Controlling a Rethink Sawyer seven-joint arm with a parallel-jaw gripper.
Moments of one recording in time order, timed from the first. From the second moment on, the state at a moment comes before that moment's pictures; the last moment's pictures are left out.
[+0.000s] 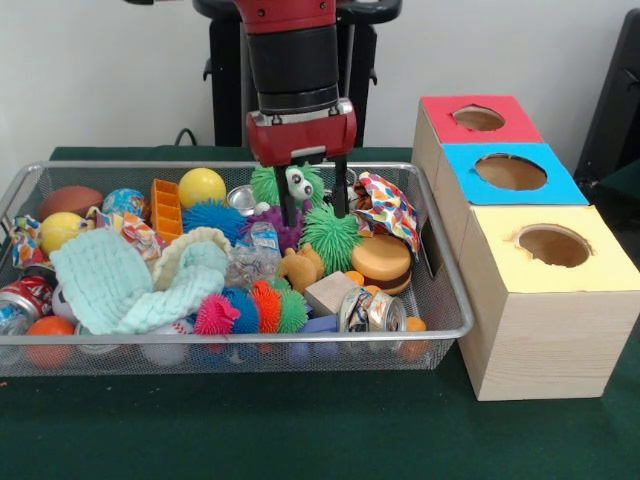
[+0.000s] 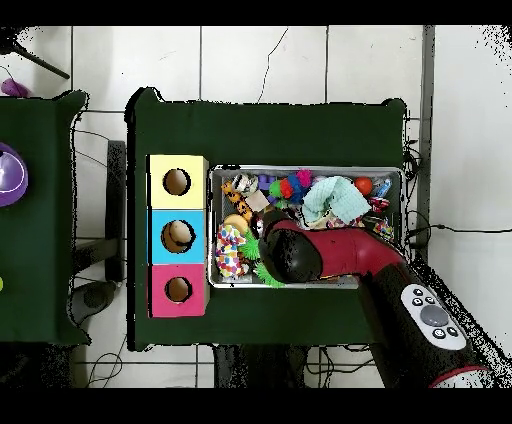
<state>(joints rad) -0.67 -0.67 0.45 1.85 -0.51 0.28 1.58</state>
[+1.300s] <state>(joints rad) -0.61 -0.50 0.32 1.81 -0.52 0.06 1.58</state>
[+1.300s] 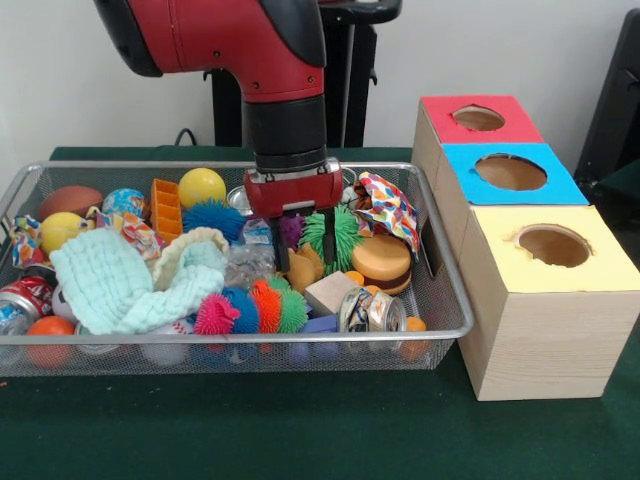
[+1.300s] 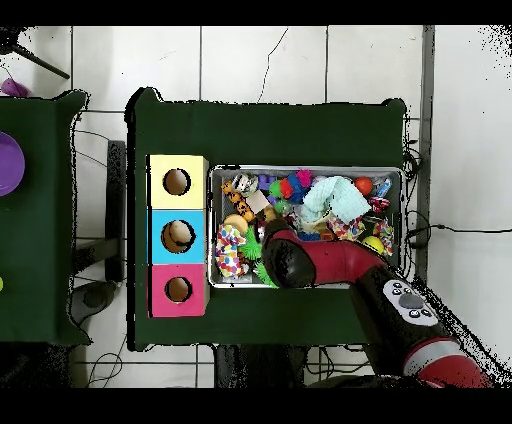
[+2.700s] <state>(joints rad) -0.52 -0.52 0.19 1.81 -0.52 -0.01 1.58</state>
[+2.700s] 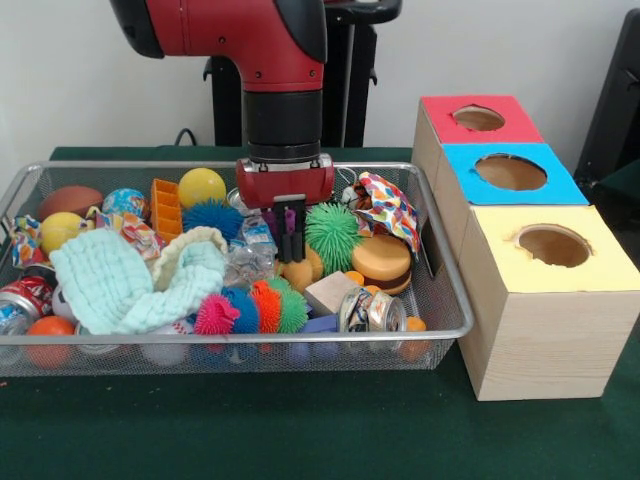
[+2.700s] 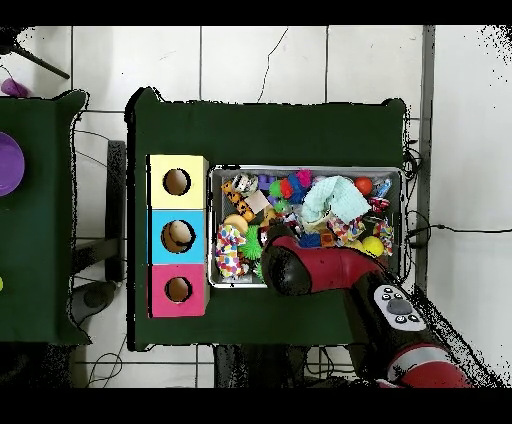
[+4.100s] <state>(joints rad) -0.57 -0.76 0.22 1.88 -0.47 0.18 1.58</state>
